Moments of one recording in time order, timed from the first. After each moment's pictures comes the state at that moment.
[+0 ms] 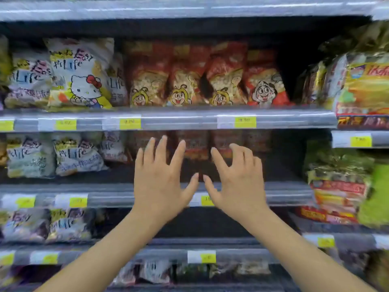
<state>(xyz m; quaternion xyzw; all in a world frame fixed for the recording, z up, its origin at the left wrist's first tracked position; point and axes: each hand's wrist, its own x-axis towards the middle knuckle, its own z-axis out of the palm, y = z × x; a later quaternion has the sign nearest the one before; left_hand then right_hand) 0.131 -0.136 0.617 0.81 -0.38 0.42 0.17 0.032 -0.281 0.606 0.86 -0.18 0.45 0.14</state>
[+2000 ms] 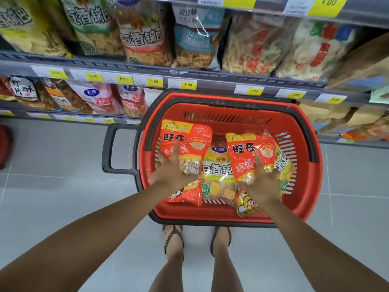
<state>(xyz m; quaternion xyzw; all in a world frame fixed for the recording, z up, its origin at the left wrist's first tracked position) 0.055 0.013 -0.140 0.90 -0.20 -0.39 0.06 -0.130 -0.176 -0.127 0.82 -0.49 -0.19 -0.23</state>
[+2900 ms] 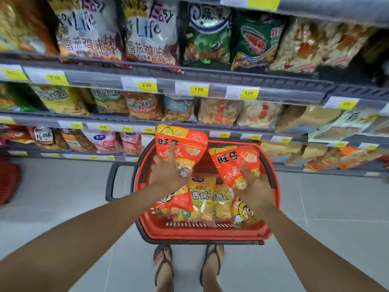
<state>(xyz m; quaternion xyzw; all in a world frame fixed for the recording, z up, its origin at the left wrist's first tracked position) 0.079 -0.043 0.017 0.91 -0.22 -0.31 0.14 -0.117 -0.222 0.013 0.87 -0.43 -0.10 -0.24</state>
